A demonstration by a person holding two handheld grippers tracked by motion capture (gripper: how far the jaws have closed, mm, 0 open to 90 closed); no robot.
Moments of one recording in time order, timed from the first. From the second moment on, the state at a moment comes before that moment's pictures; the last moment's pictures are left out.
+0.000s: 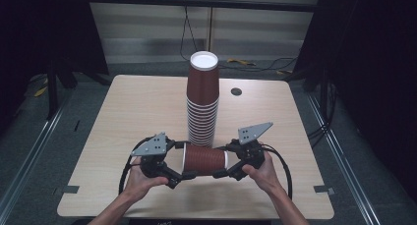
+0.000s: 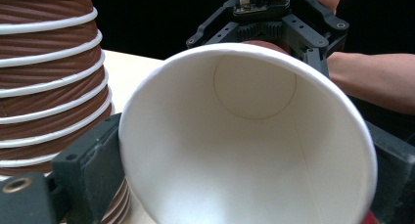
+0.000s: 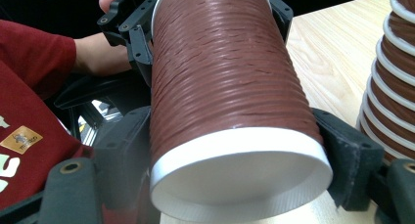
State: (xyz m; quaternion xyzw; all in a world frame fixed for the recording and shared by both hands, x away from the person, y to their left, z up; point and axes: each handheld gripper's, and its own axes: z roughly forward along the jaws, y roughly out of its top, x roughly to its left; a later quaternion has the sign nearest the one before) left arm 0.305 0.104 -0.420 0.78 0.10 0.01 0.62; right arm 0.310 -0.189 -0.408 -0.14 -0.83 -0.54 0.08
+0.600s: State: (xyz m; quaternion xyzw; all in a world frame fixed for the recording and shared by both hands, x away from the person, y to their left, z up) left arm 0.313 0.113 -0.416 0.80 0.12 0.02 0.59; right arm 0.310 -0.200 -0.403 -0.18 -0.80 -0.57 0.03
